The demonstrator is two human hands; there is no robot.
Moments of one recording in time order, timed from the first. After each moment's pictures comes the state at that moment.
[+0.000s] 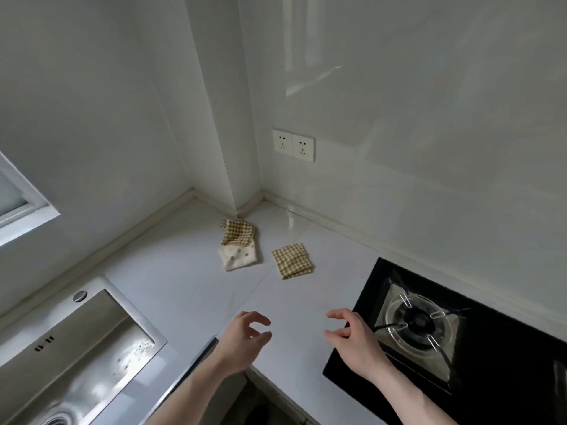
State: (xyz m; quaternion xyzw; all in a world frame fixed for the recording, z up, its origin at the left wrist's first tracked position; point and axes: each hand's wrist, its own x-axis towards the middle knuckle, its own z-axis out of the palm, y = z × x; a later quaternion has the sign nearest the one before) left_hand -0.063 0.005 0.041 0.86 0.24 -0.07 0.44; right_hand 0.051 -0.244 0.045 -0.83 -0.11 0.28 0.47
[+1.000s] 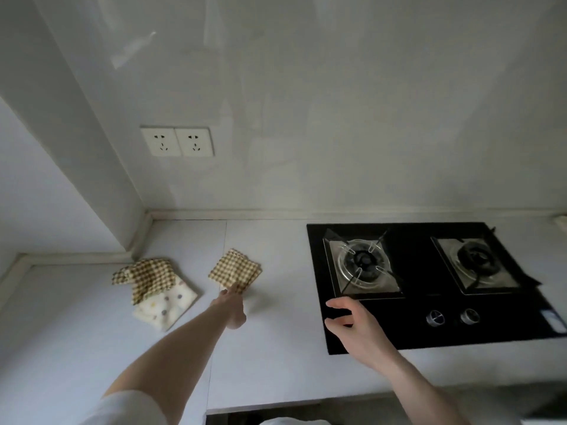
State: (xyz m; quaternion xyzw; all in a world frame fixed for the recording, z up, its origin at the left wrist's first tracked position) left_hand 0.162 0.112 -0.055 0.94 -0.11 -0.33 0.03; right_hand 0.005 -0.161 0.060 -0.85 0.18 0.13 0.48
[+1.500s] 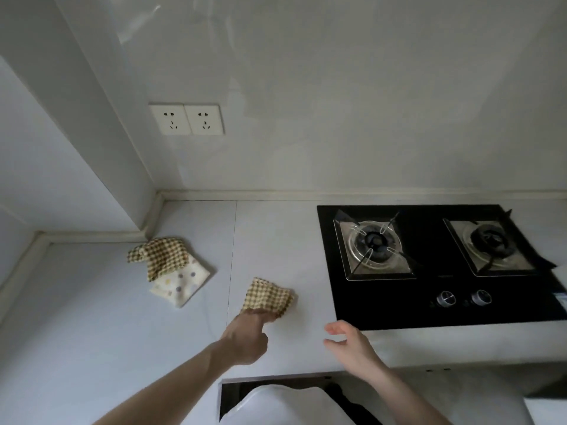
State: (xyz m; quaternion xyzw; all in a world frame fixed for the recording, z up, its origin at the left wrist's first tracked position) left_hand 0.052 0.121 -0.037 0.92 -0.20 -0.27 0.20; right_hand -0.034 -0.136 -0.035 -0.83 0.24 0.22 0.45
